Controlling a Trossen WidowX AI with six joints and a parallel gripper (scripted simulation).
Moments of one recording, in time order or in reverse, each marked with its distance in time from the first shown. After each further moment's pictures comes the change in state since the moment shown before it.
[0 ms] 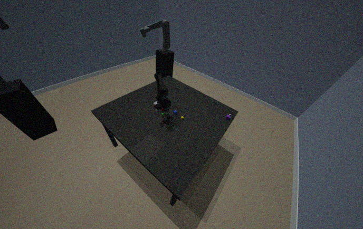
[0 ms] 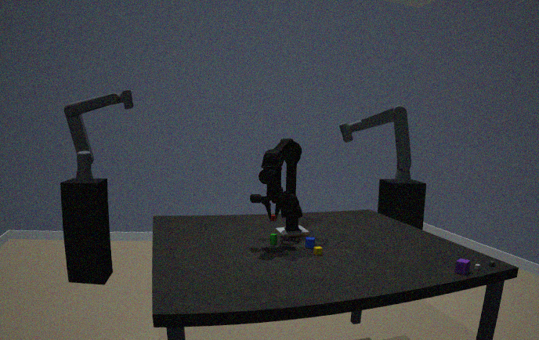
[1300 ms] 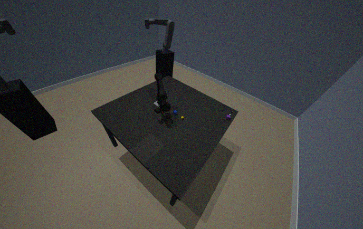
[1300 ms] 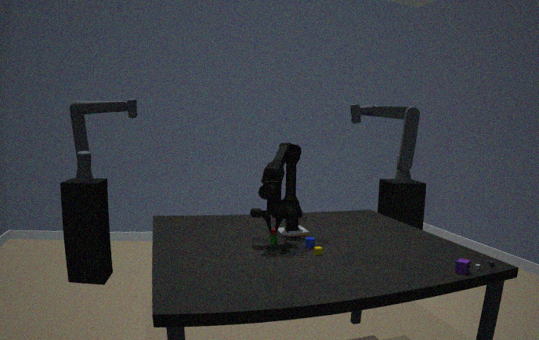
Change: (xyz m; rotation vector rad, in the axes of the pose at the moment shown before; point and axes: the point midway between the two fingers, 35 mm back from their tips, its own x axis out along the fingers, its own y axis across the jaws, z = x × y) arm 0.060 0.004 -0.005 0.001 0.005 0.002
